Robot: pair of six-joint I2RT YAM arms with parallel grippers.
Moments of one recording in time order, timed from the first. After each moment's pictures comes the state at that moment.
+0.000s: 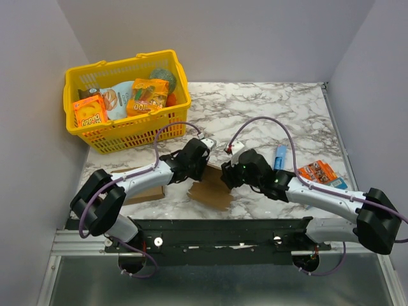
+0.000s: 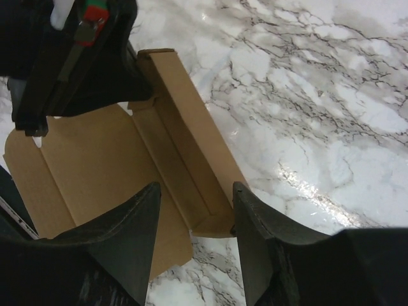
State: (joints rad) left arm -0.78 1.47 0.83 -0.24 -0.04 -0.23; right arm 0.91 1.21 0.69 -0.08 0.12 0.18
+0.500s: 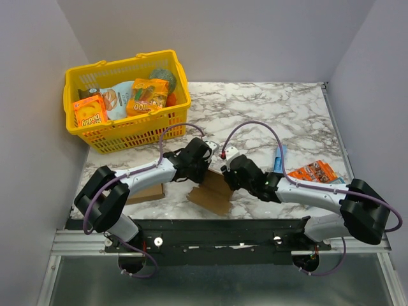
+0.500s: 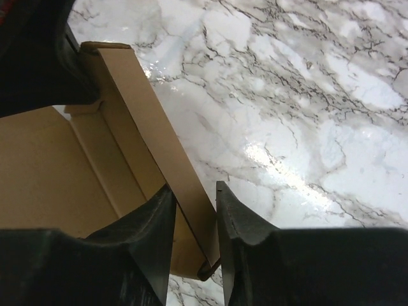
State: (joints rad) left arm -0.77 1.52 0.88 -0.34 0.06 -0.21; right arm 0.96 1.32 0.66 -0.03 0.25 0.16
